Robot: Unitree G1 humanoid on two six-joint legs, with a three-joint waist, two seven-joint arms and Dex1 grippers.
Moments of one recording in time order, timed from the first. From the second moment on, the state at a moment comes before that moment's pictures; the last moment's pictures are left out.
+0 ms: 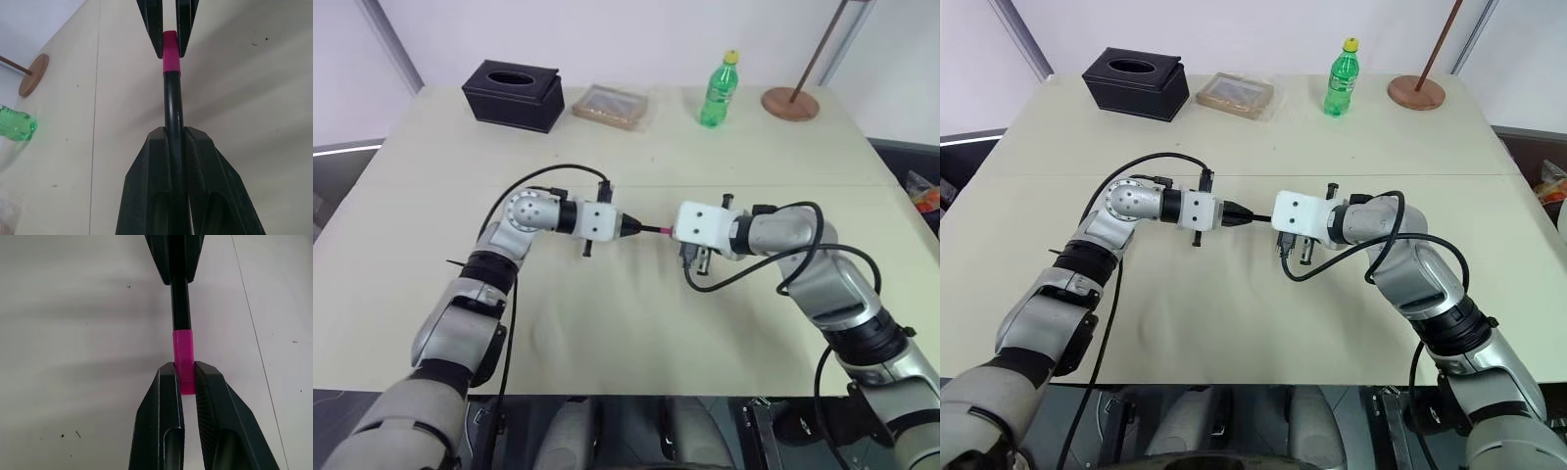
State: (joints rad) left arm -0.95 0.38 -0.27 0.80 0.14 -0.67 -1.13; right arm -0.63 -0.68 0.34 -0.32 -0.24 0.60 0.98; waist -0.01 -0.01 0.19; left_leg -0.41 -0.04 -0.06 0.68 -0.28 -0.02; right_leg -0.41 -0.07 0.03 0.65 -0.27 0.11
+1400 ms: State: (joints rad) left arm -0.36 0.38 -0.05 -0.38 -0.04 0.81 -0.56; right arm -0.36 -0.72 0.16 -0.63 -0.03 0.87 0.80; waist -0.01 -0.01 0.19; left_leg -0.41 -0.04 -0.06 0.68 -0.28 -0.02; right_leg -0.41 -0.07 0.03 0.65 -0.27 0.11
